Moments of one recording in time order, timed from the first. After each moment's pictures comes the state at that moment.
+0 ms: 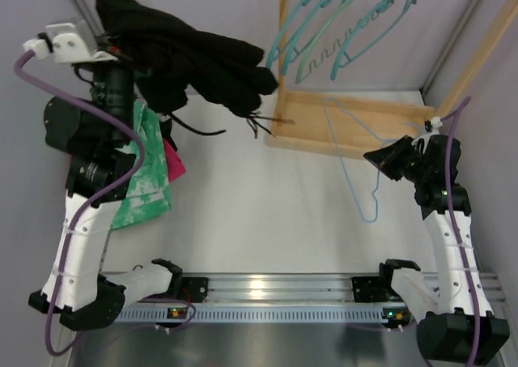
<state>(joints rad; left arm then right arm) -0.46 1.18 1.78 0.02 -0.31 0.03 -0.10 0.87 0.88 -0.48 -0.46 0.77</state>
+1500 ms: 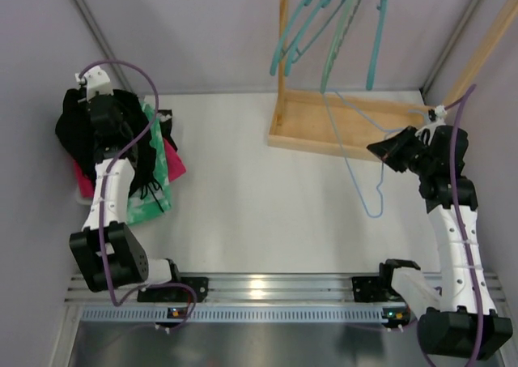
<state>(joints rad) 0.23 1.31 1.14 0.21 -0.47 0.17 -0.10 0.90 0.98 -0.52 -0.46 0.70</state>
